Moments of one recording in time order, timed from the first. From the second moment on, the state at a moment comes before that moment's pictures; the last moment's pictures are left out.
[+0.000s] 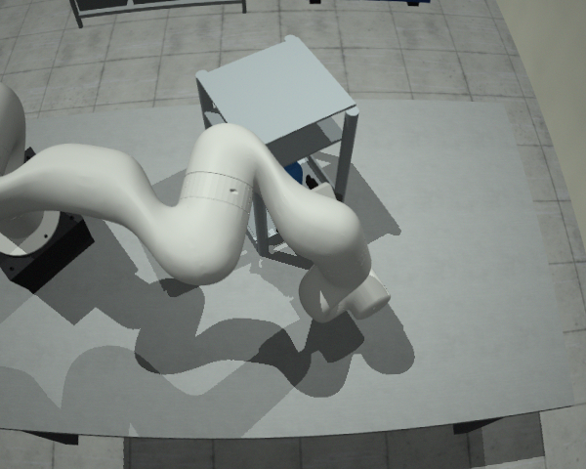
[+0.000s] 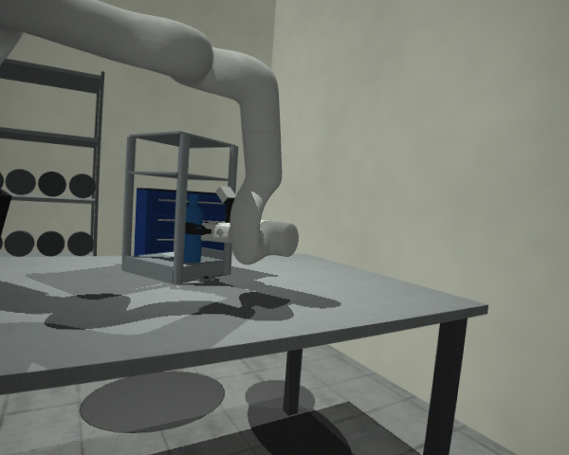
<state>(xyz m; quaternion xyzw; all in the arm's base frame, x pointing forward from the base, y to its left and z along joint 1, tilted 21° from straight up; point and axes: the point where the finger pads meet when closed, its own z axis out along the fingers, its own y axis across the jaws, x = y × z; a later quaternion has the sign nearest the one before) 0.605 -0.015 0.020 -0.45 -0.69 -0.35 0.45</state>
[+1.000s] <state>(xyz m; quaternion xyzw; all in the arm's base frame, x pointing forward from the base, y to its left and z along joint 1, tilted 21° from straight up) 0.630 -0.089 0.049 -0.45 -0.69 -0.35 0.45</state>
